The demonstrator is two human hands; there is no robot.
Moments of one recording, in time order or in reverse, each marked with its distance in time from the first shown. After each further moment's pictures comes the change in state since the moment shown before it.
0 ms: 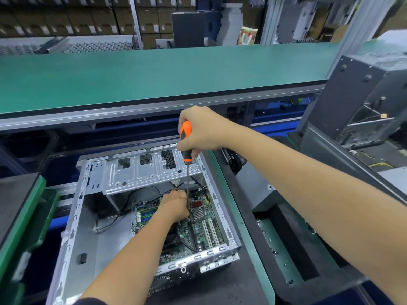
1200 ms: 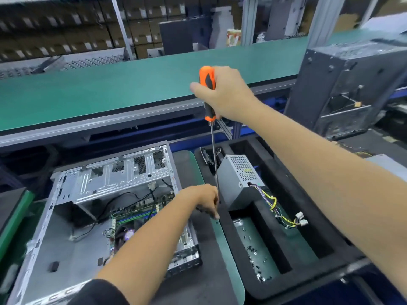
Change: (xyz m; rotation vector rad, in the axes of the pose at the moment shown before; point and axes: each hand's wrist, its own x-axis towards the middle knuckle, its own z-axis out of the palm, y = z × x) left_hand 0.022 0.166 -0.057 -0.048 -0.400 0.281; right_hand -0.062 0.091 -0.095 0.189 0.538 -0.128
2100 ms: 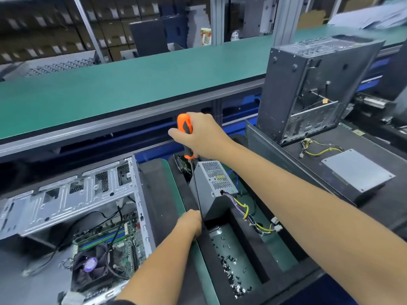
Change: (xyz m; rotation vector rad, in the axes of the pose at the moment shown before) left_hand 0.078 0.023 0.072 0.121 0.010 -0.323; right_hand -0.034 0.082 0.006 0.096 -0.064 0.108
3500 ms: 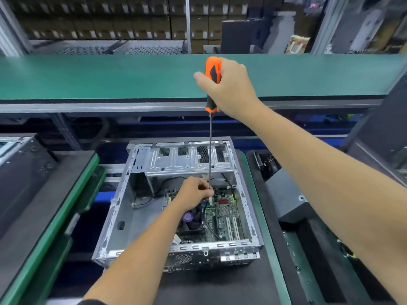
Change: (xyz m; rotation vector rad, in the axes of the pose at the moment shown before) left_hand -0.122 -0.228 0.004 -1.077 0.547 0.051; right_hand 0.066 -0.185 0.149 -0.032 0.040 -0.313
